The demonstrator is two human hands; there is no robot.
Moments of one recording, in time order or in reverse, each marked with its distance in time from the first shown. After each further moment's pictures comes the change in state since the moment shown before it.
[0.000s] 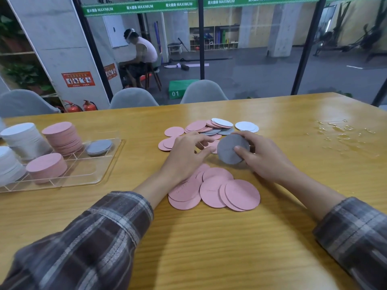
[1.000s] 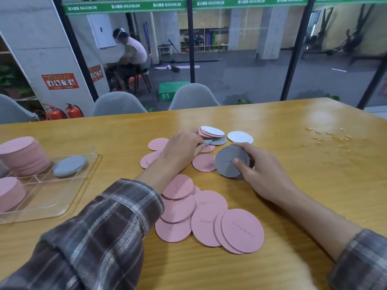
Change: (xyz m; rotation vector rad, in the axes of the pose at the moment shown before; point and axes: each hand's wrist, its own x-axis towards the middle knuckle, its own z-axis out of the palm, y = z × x) left_hand 0.095 -0.048 0.036 0.435 -0.183 0.118; right_hand 0.018 0.020 -0.001 -0.046 0.078 0.074
